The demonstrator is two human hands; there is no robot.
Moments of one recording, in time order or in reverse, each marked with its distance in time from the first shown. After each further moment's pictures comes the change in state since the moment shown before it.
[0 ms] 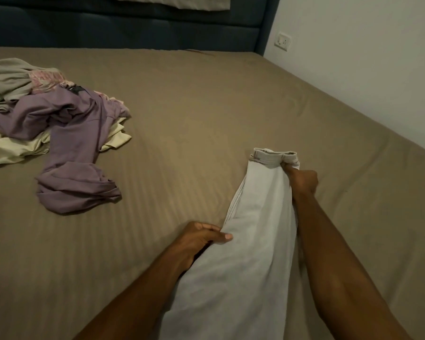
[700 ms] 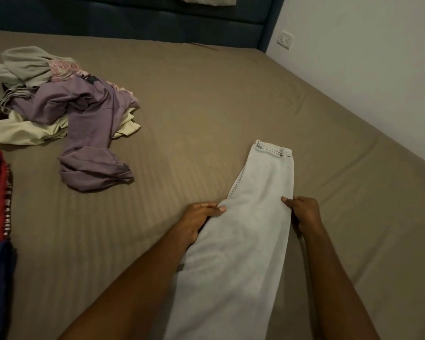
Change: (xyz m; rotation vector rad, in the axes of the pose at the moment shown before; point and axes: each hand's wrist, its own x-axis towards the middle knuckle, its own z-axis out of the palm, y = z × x) left_hand -0.015 0.002 0.004 -0.227 0.079 0.040; right_hand -0.113 0.049 -0.090 0.186 -0.296 0.120
